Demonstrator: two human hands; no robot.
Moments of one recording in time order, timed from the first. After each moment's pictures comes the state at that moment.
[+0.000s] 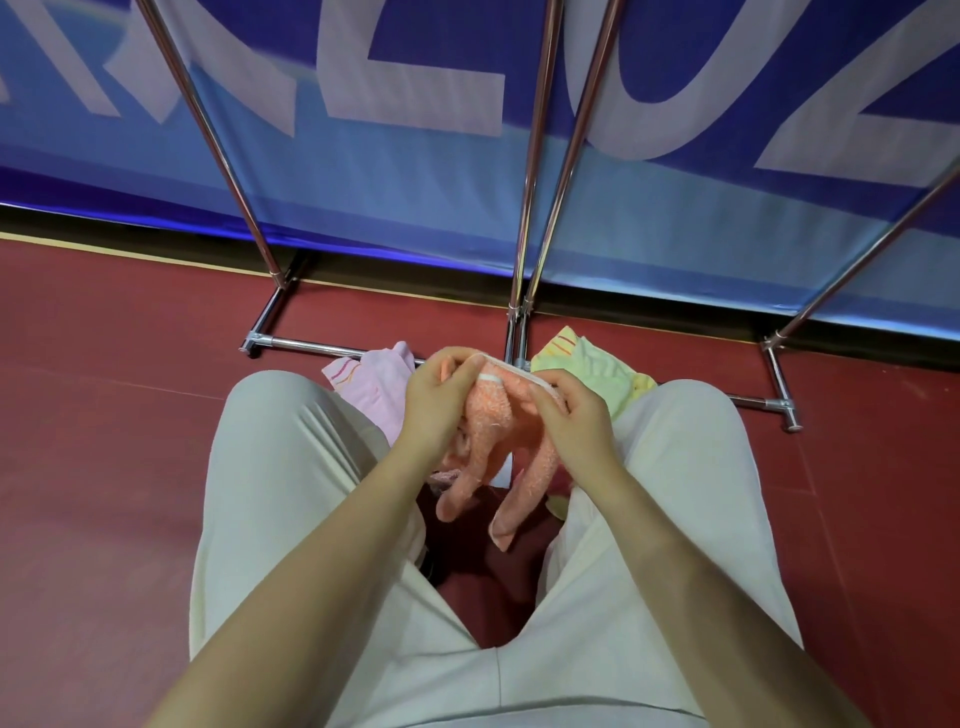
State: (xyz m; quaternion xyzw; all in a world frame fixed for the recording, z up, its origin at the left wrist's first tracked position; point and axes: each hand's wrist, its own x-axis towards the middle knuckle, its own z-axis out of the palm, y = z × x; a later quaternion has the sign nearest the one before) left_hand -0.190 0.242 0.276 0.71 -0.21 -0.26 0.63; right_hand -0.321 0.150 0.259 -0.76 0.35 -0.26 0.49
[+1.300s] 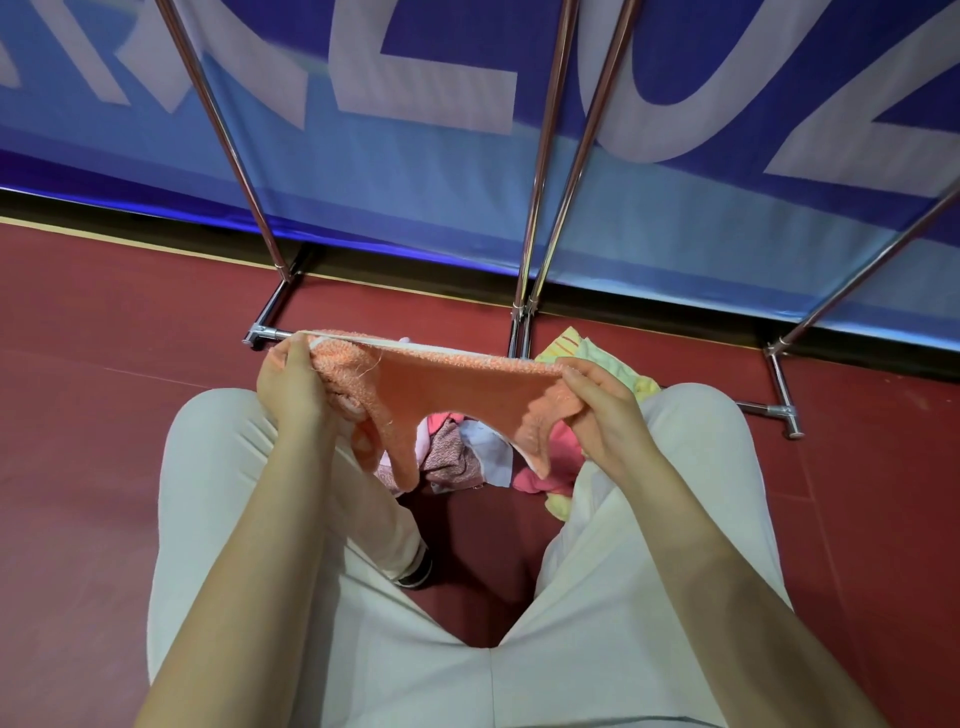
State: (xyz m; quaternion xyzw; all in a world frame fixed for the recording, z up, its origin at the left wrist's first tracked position) left_hand -0.101 0.303 0.279 0.66 0.12 -0.07 0.74; right_hand -0.326 0.124 0.264 -0.44 0.31 -0.26 0.80
